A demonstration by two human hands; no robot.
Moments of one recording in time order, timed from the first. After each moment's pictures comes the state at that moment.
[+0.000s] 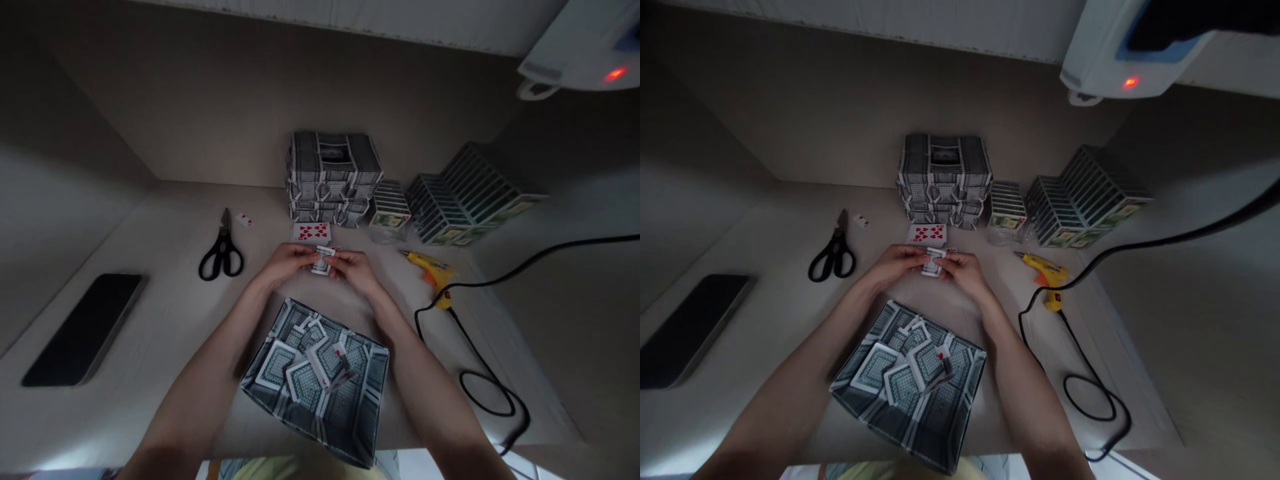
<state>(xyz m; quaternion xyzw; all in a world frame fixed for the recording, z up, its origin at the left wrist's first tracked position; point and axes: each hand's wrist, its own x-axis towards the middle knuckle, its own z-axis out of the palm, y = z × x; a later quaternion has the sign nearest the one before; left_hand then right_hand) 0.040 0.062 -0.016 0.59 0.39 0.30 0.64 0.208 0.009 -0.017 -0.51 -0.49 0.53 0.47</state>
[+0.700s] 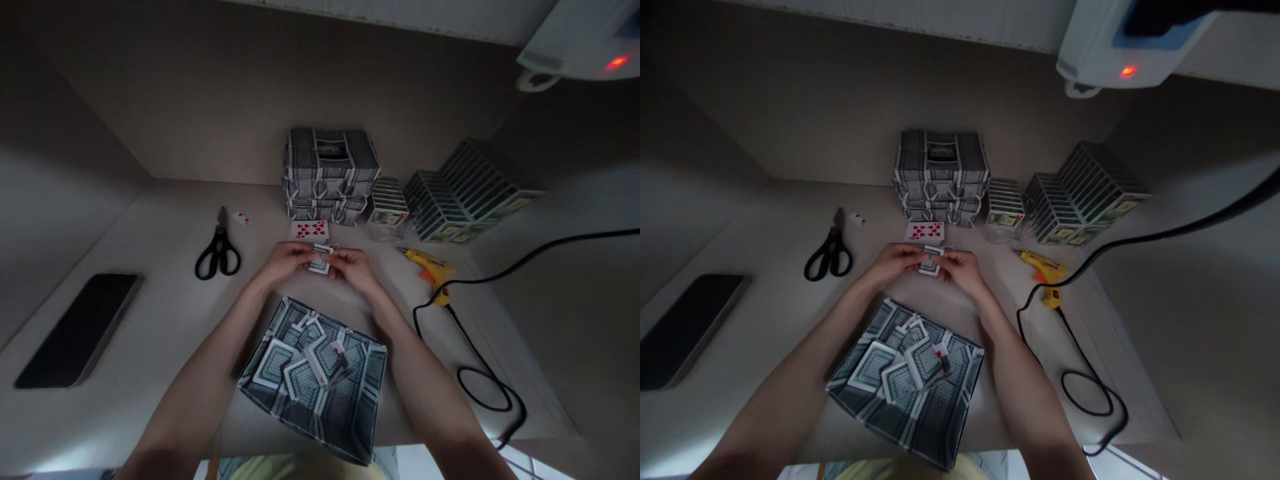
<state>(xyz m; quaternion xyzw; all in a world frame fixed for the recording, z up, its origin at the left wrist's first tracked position) 0.042 0.060 -0.016 0.59 0.40 0.30 0.63 0.205 0.006 -0.013 -0.53 -0.45 0.55 0.46</state>
